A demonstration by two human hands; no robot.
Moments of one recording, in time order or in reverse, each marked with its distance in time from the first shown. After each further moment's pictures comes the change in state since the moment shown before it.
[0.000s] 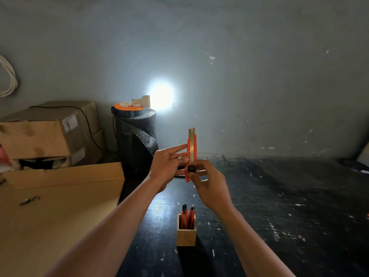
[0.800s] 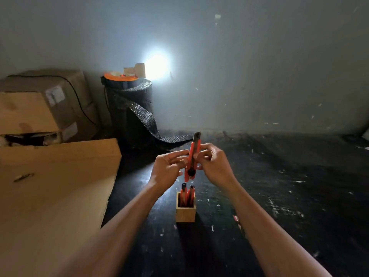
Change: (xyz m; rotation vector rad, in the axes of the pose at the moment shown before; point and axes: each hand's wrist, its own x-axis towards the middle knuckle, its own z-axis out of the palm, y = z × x) left_hand 0.003 -0.086 -0.005 0.114 0.027 -0.081; right_hand 0.034 0.054 0.013 0.199 -0.099 0.316
